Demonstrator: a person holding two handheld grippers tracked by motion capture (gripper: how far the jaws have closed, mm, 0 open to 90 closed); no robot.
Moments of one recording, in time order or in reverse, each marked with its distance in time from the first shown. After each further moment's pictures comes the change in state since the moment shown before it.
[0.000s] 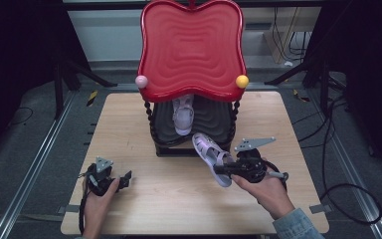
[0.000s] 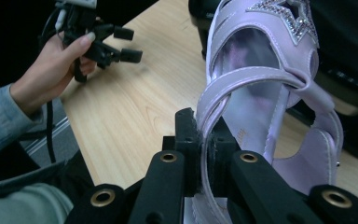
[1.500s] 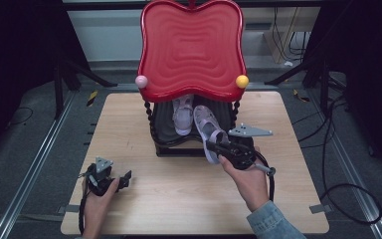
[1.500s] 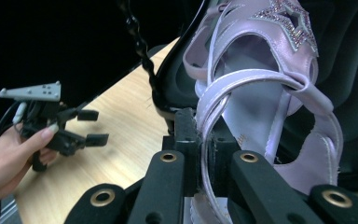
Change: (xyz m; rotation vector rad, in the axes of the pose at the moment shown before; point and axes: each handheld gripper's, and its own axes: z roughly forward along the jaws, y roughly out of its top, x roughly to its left) left arm 0.000 0.000 -0.001 -0.005 0.001 -0.003; right arm 0.013 0.035 0.015 -0.261 -0.192 0.049
